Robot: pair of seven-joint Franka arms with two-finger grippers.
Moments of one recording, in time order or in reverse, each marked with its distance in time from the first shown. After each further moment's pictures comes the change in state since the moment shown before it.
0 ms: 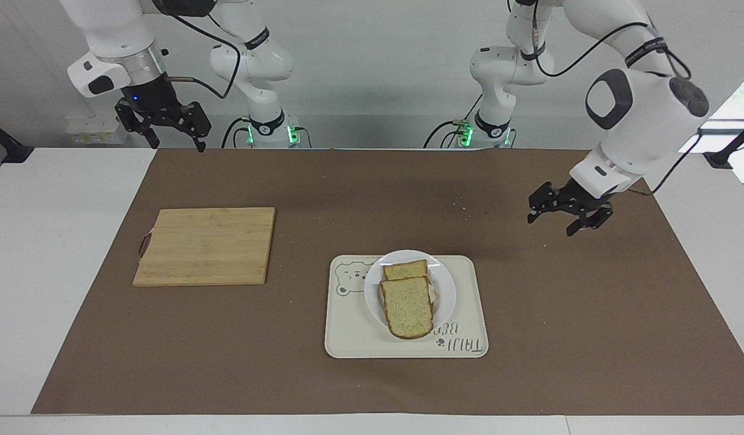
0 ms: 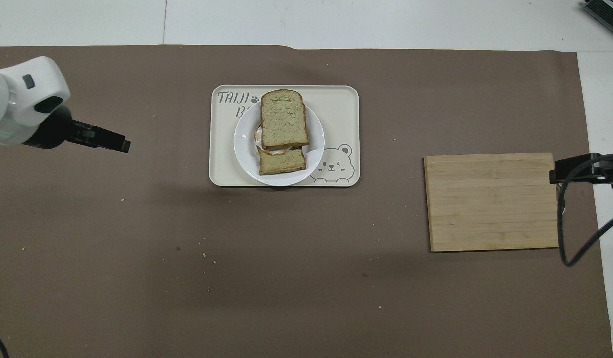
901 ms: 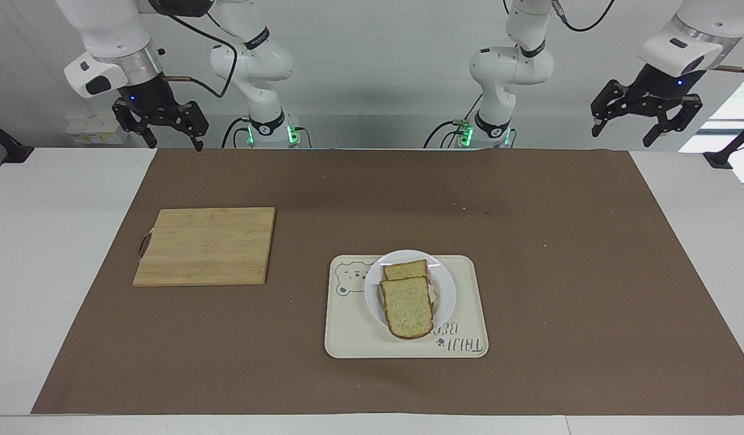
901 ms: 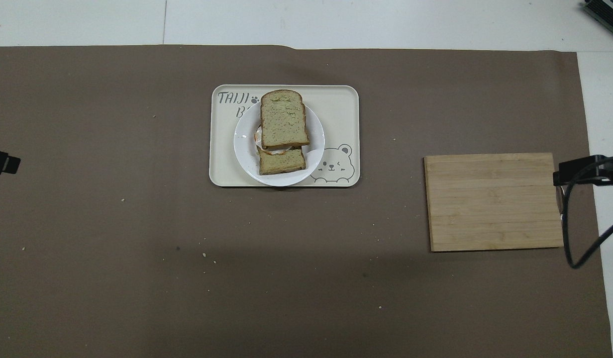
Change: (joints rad) left arm 0.031 -0.098 -0.012 0.290 0.135 -0.396 -0.005; right arm -0.001 -0.001 -0.010 -0.001 0.000 -0.007 -0.025
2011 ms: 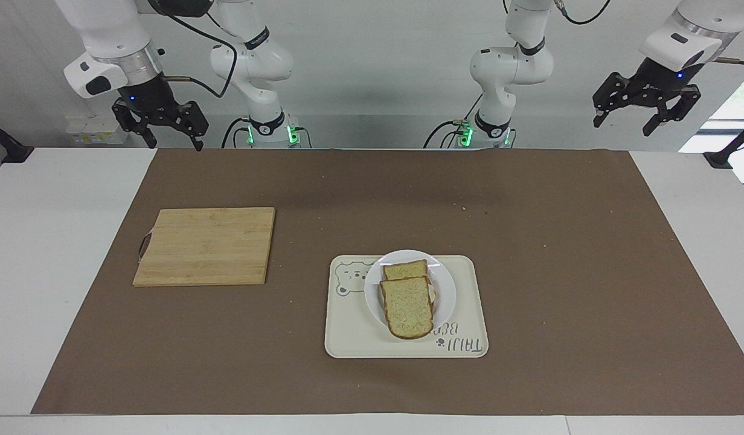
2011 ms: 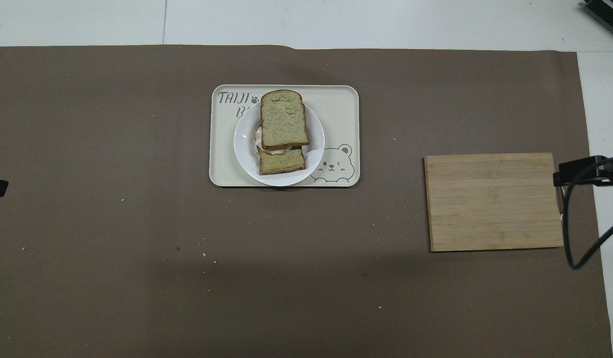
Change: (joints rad) left arm 0.026 -0.062 0.002 -0.090 0.009 -0.021 -0.003; right arm 0.000 0.000 -0.001 -0.001 0.000 -0.001 -0.006
